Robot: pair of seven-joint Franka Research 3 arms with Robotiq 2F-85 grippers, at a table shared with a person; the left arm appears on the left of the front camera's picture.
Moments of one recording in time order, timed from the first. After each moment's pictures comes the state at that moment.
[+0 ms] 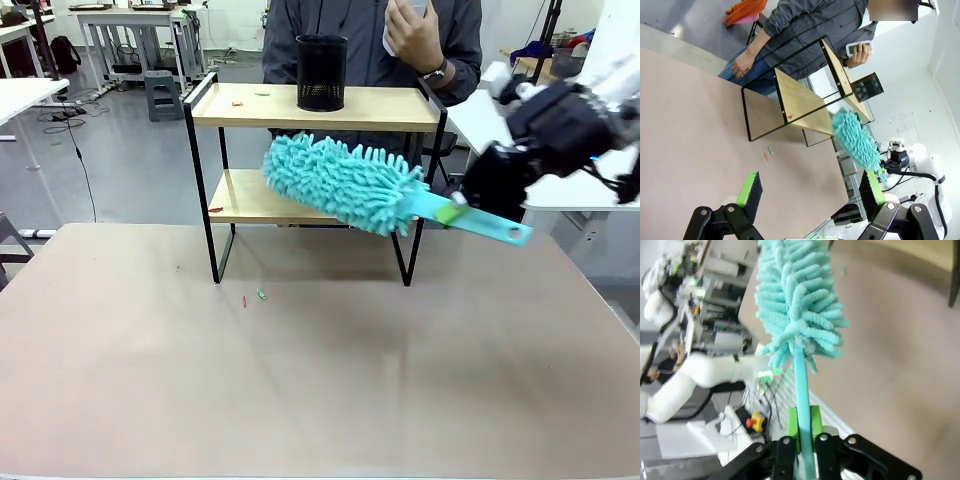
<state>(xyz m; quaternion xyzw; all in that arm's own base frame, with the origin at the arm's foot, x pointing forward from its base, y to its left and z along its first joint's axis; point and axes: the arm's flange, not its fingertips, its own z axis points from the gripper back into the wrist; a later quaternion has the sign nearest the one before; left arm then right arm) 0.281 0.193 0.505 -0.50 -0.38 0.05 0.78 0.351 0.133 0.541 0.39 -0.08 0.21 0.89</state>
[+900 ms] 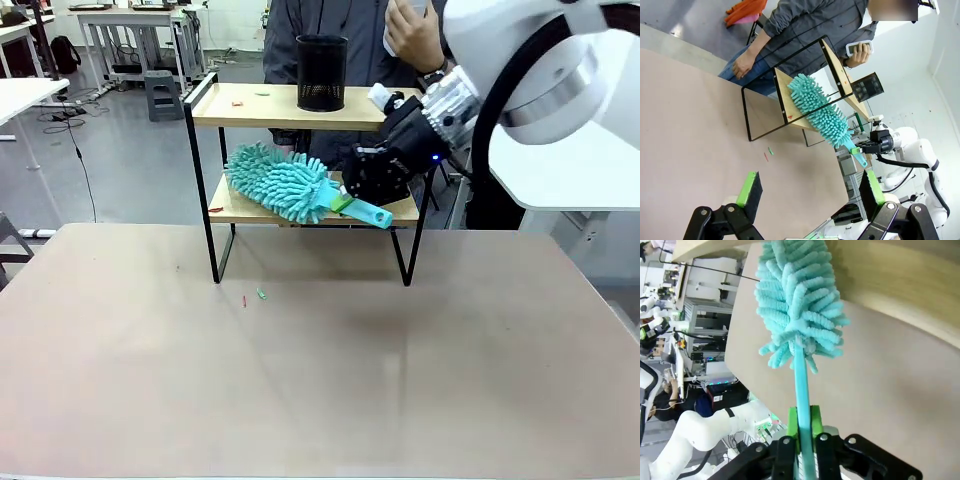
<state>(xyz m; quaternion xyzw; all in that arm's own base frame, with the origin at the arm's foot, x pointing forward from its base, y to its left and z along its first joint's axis) 0.282 0.193 0.505 -0.50 -0.38 0.05 0.78 0.443 0.255 0.498 0.37 -0.08 0.16 0.91</state>
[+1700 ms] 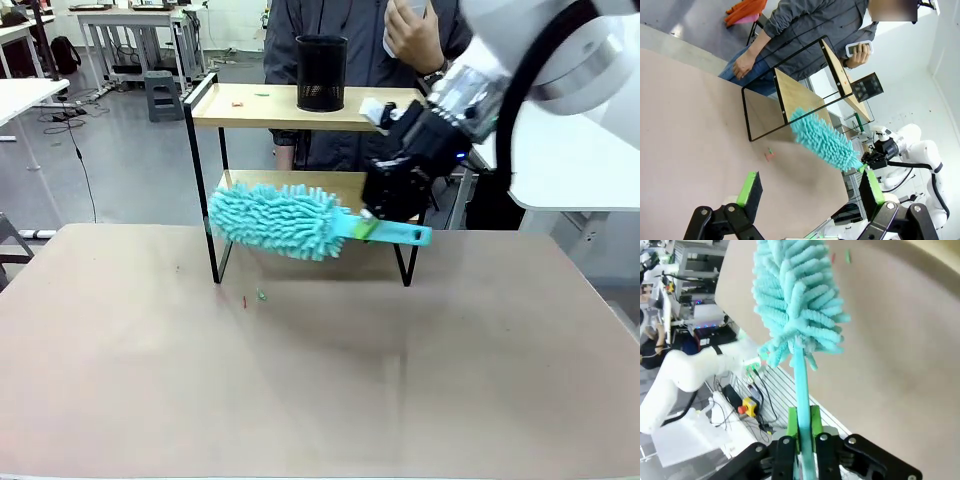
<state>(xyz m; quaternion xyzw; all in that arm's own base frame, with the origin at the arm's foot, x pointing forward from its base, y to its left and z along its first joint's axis) 0.281 0.193 0.506 -0.50 -0.38 0.05 0.78 0.403 0.235 0.517 0.33 0.03 0.25 0.91</state>
